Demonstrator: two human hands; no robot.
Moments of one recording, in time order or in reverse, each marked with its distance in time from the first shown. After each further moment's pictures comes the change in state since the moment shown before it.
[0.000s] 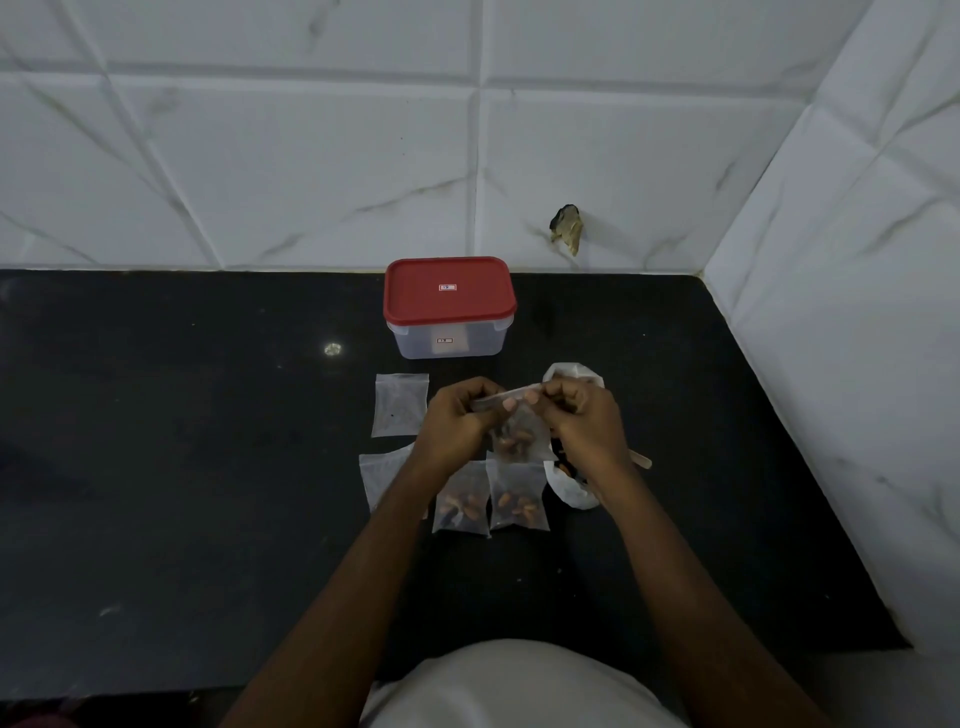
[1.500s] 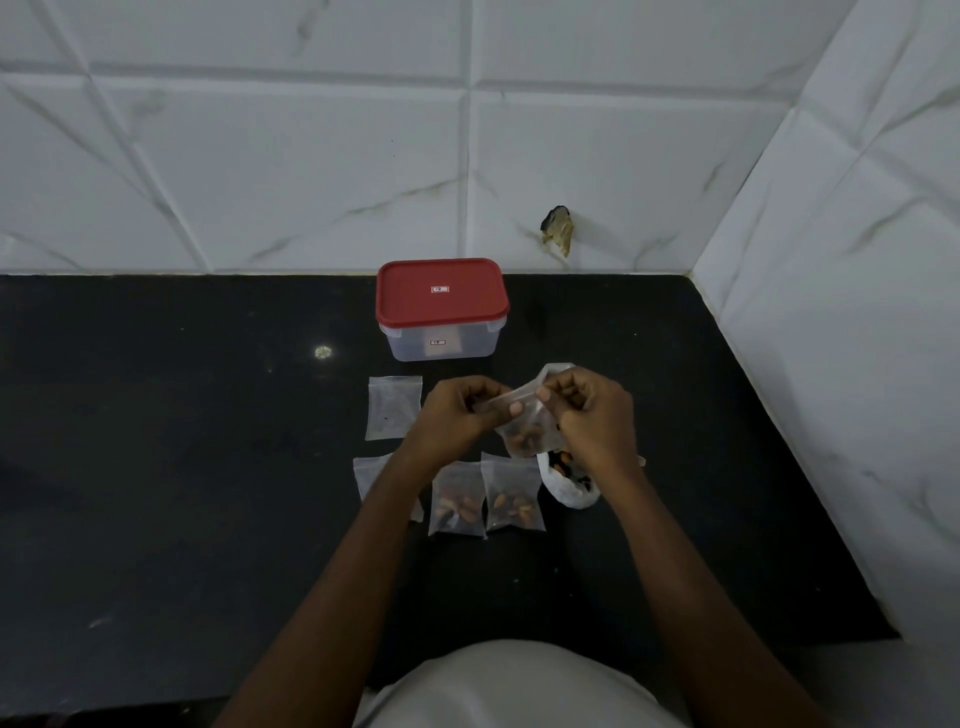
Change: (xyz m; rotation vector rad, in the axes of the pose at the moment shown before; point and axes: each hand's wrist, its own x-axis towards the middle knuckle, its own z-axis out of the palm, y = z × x) left_hand 0.008 0.007 -0.007 0.142 -0.122 0.028; right_hand 0.003 0.001 -0.011 -0.256 0.143 -0.096
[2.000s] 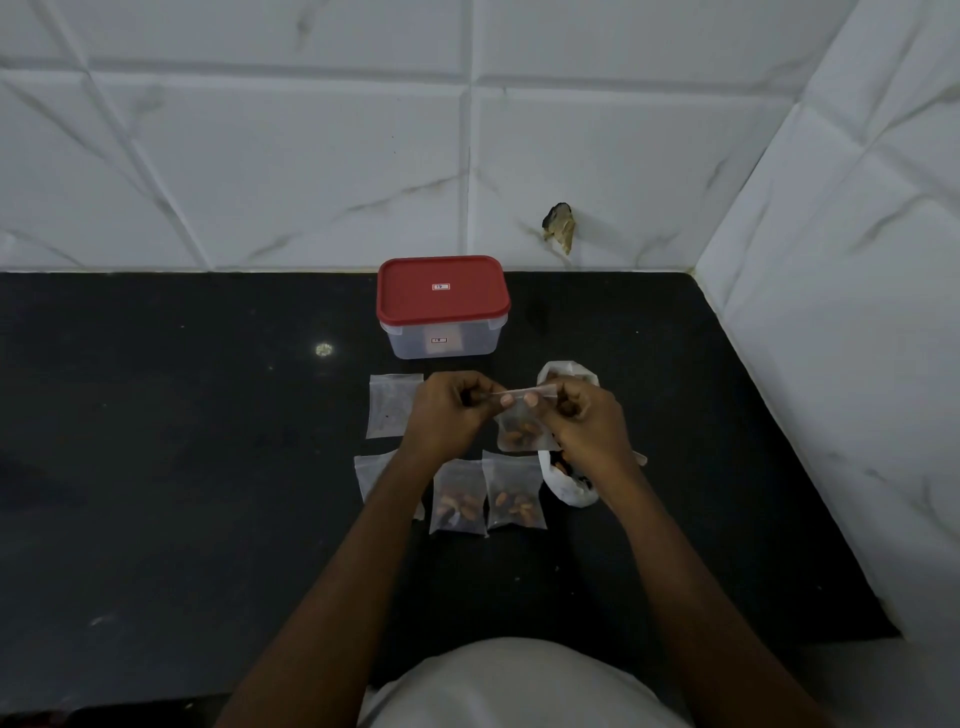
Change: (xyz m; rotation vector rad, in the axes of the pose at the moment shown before) left_hand 0.000 0.003 -0.001 0.136 0.137 0.033; right_hand -0.007 0.000 0.004 0.171 -0.131 0.074
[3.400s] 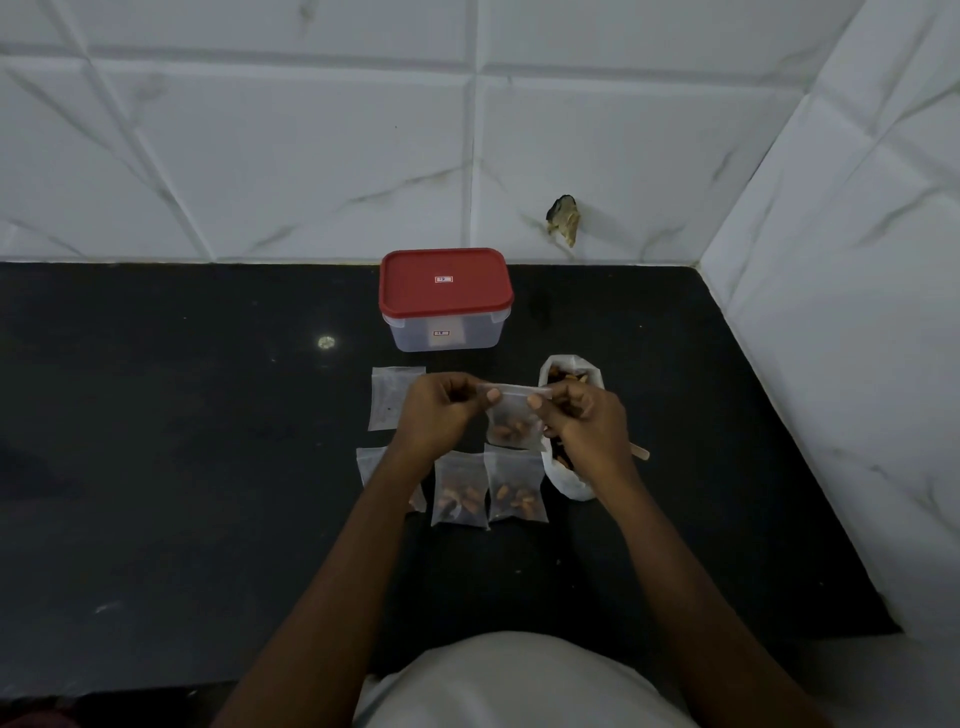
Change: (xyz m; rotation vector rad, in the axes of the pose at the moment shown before) left_hand -0.008 -0.005 -0.005 -0.176 0.002 -0.143; right_hand -0.007 0.004 0.007 0.106 0.053 0.049
